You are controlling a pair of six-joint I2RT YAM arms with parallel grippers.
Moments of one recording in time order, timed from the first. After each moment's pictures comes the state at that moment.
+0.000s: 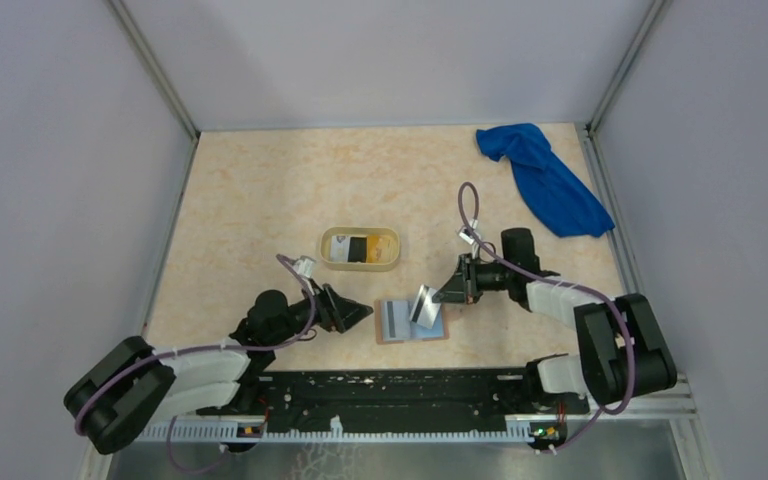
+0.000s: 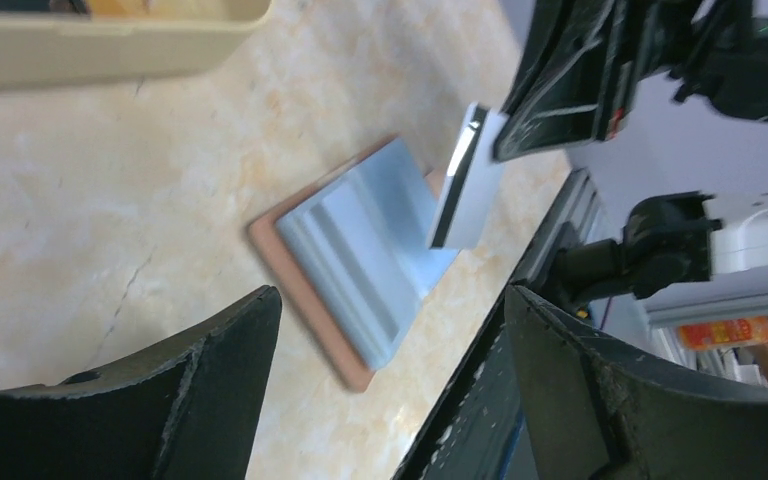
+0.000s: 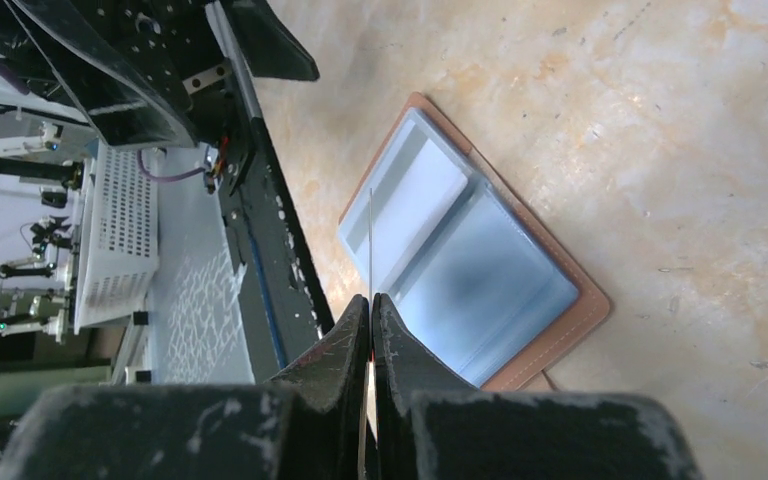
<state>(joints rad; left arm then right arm) -0.73 1.04 0.01 0.91 0.24 -0.80 0.22 1.31 0.42 0.15 -1.08 0.26</state>
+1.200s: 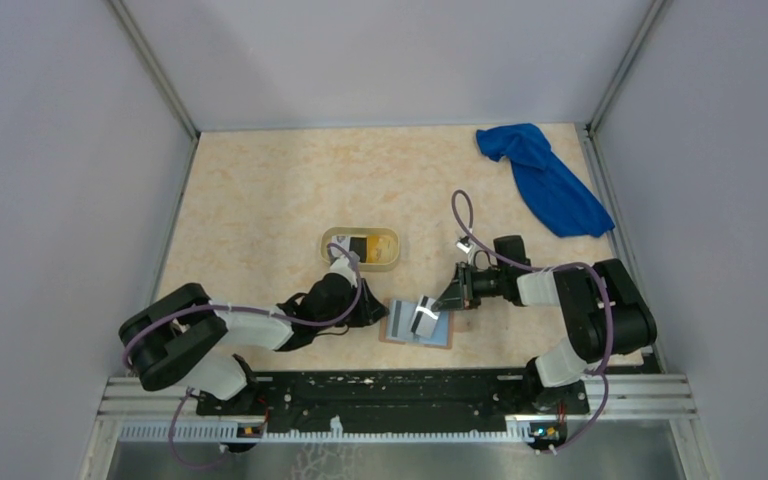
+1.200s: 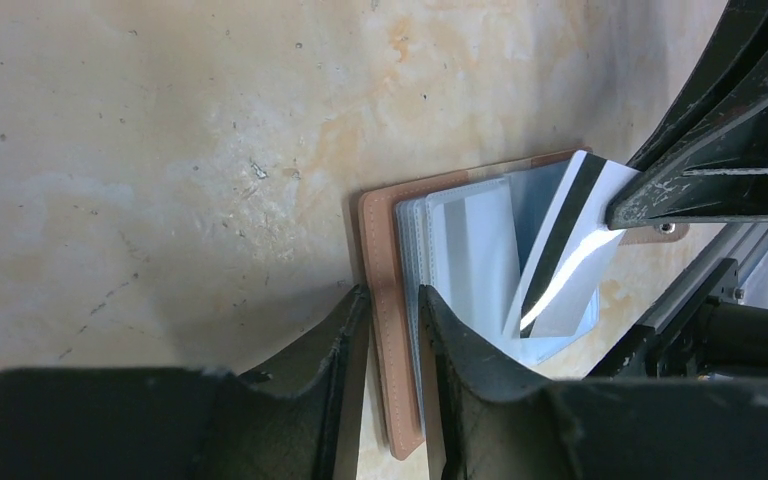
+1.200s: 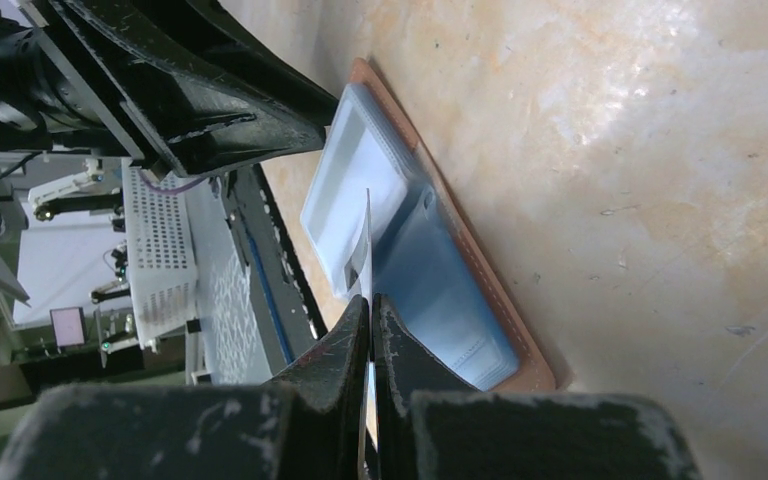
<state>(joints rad) -0.94 1.46 0.35 0.53 -0.06 -0.89 0.22 1.53 0.41 0.21 -1.07 0.33</state>
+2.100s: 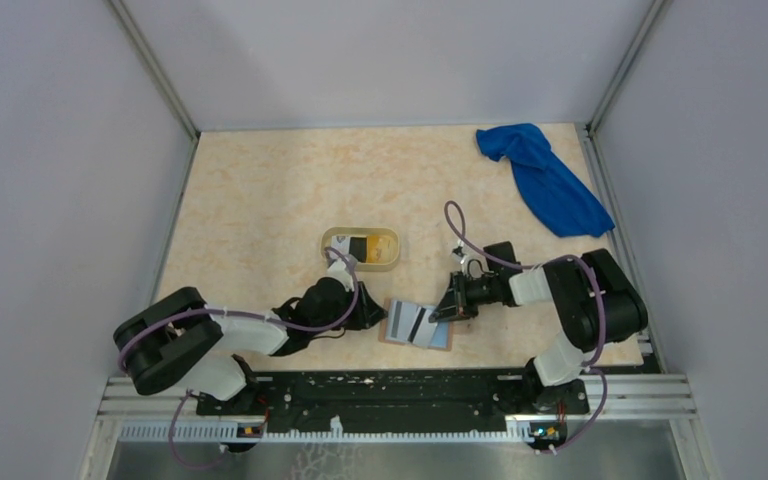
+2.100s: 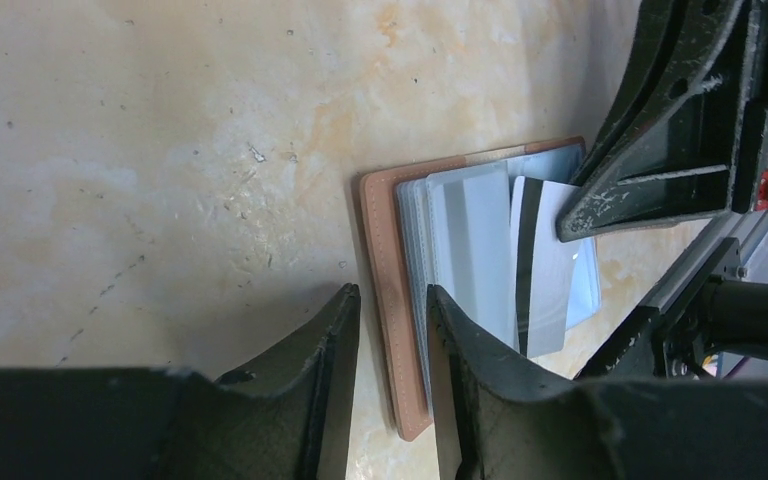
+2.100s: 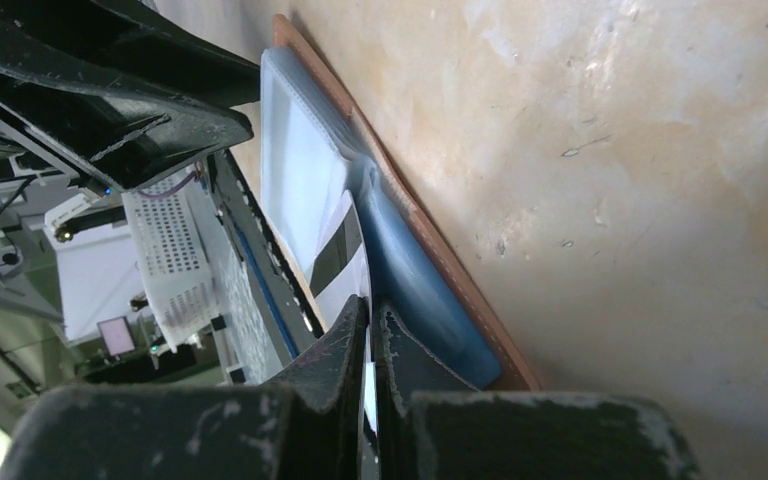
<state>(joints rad) -0.94 1.43 0.29 0.59 -0.06 -0.86 0.29 1.58 0.41 0.14 -0.96 0.40</state>
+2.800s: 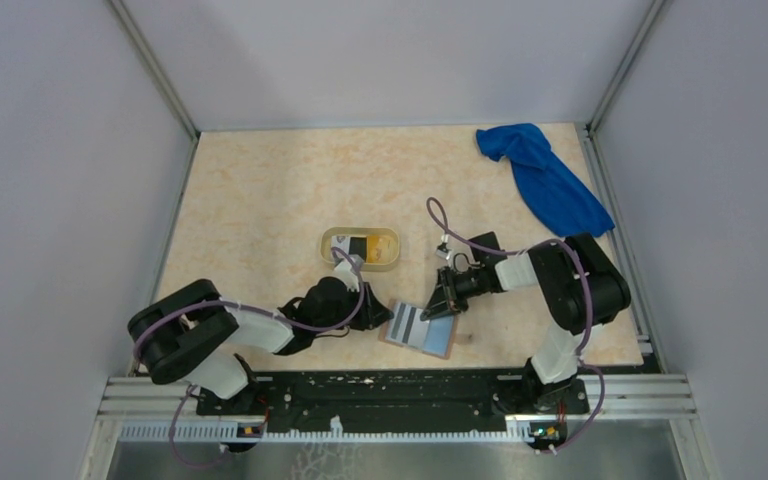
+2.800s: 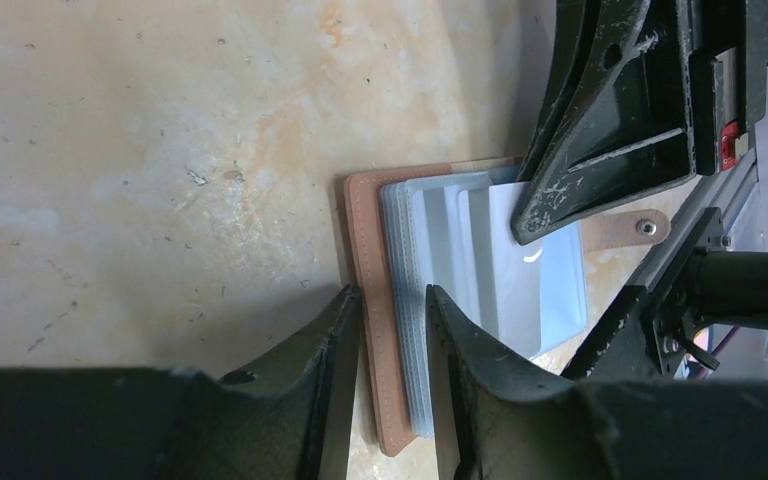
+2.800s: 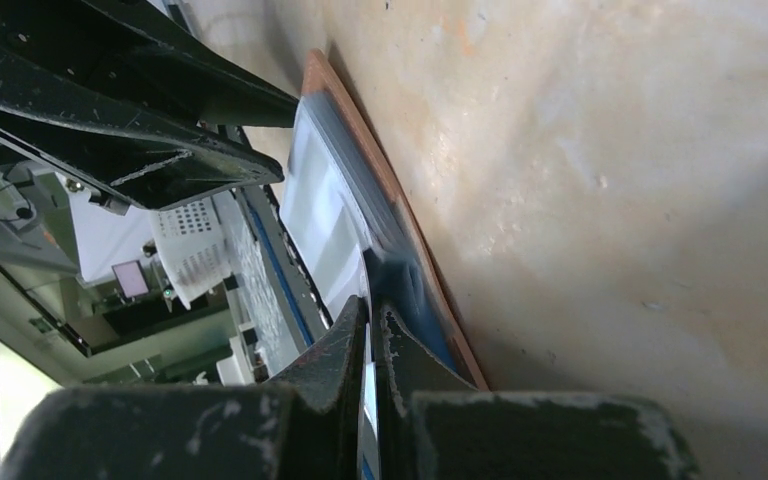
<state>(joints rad) -0.94 1.50 0.30 0.71 0.03 -0.81 0.34 1.72 0.56 0.02 -1.02 0.35</state>
